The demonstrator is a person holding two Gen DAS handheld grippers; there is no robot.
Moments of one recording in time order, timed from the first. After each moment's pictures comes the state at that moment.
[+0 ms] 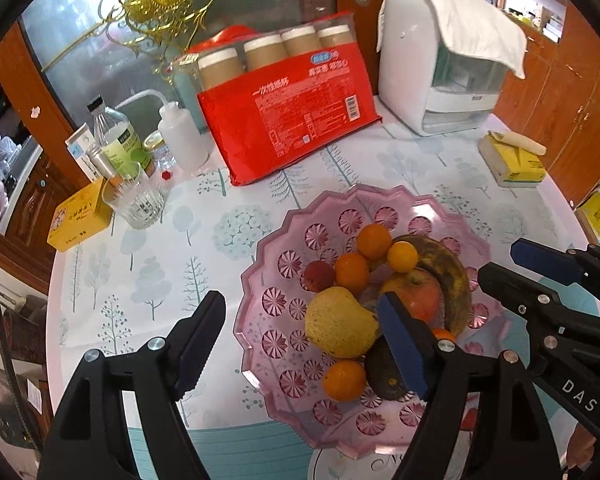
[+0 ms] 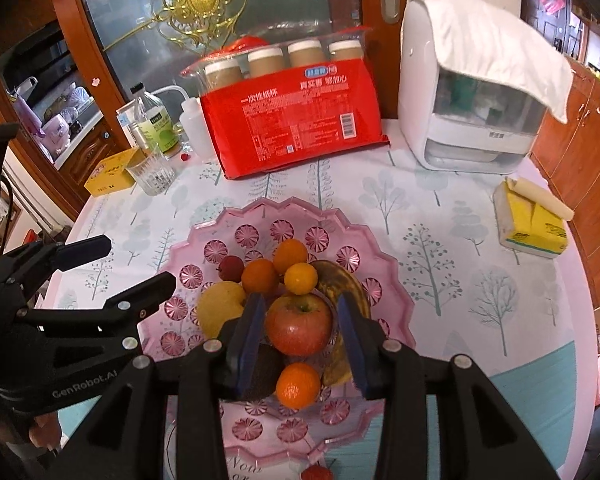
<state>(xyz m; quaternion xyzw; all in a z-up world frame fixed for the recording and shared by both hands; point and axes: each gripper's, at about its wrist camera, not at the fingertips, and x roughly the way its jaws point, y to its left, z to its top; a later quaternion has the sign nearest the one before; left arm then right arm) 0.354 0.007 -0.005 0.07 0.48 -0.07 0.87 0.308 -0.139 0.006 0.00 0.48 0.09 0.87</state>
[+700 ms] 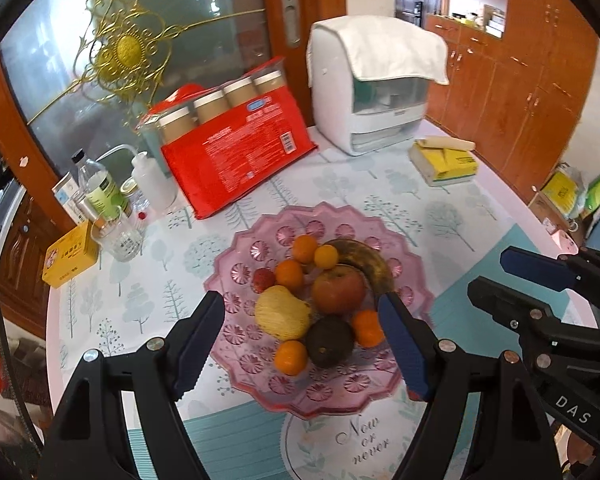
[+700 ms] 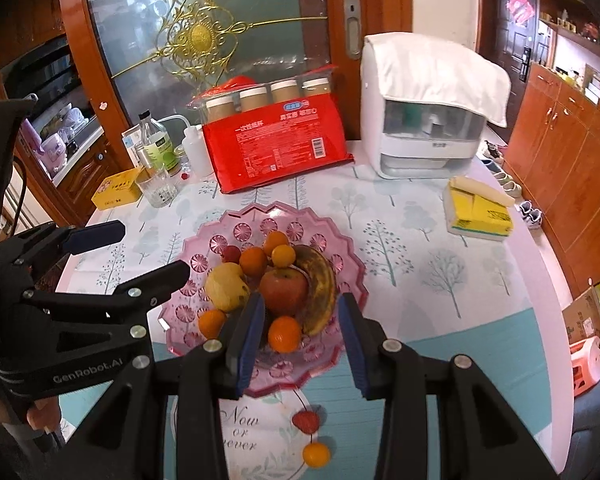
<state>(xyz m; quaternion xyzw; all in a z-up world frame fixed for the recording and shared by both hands) 0.283 -0.032 0.048 0.10 0.43 -0.14 0.88 0.219 -0.162 0.057 0.01 0.44 0.05 0.90</state>
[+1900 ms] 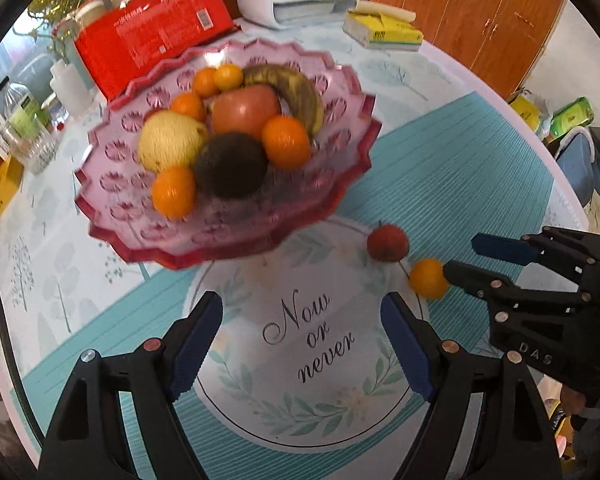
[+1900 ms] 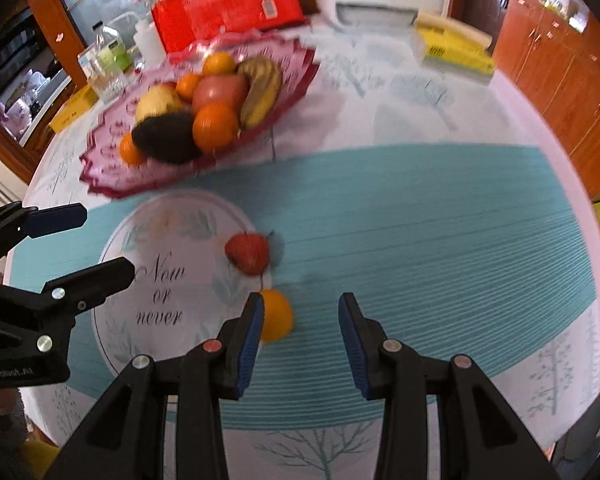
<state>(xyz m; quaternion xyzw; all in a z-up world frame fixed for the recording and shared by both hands) 0.196 -0.052 -0.104 0.12 0.54 -0.22 0.81 0.133 -0.194 -0.103 0.03 0.56 0.01 0.83</state>
